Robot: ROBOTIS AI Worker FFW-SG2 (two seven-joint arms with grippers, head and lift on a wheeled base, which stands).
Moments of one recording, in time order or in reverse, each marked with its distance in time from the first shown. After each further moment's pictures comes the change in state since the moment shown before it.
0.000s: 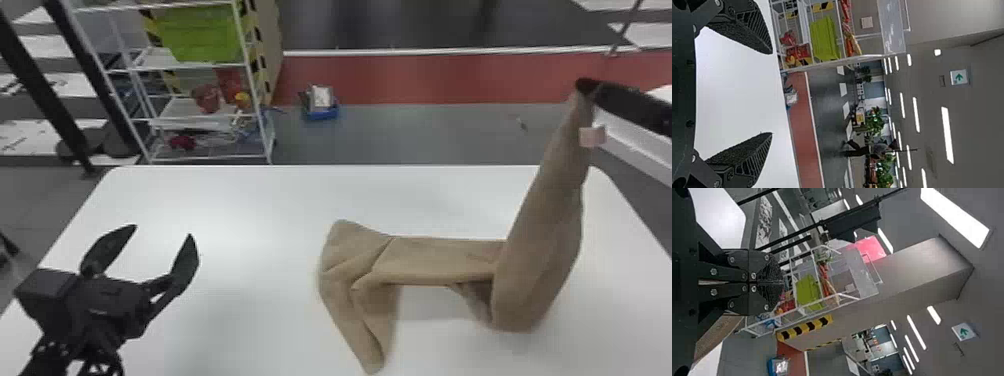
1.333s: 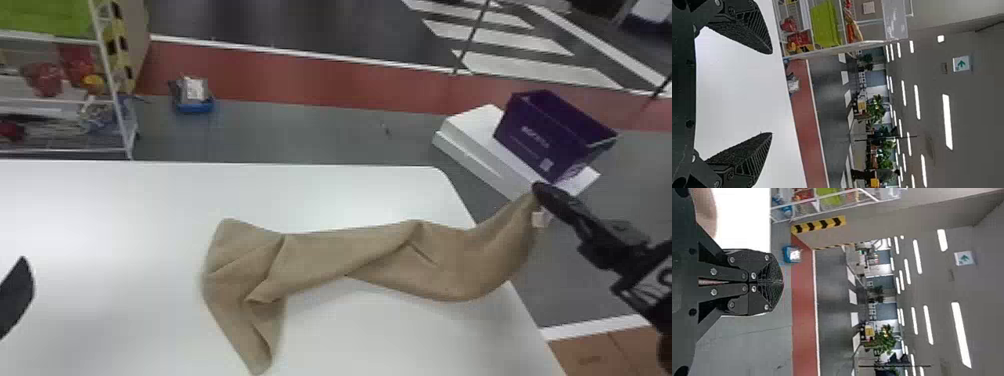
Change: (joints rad) left arm 0.068 -0.007 -0.025 -0.065 0.002 -0.019 -0.041; right arm 0.145 -0.183 -0.180 0.659 0.383 -0.706 0.224
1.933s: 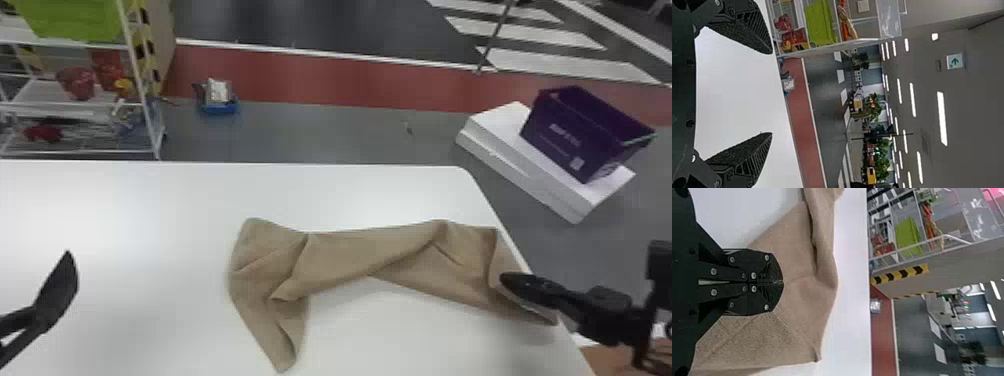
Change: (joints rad) left arm 0.016 0.001 -0.022 -0.023 -0.012 -0.004 0.018; right arm 0.107 0.017 0.069 -0.038 0.306 0.233 0.390
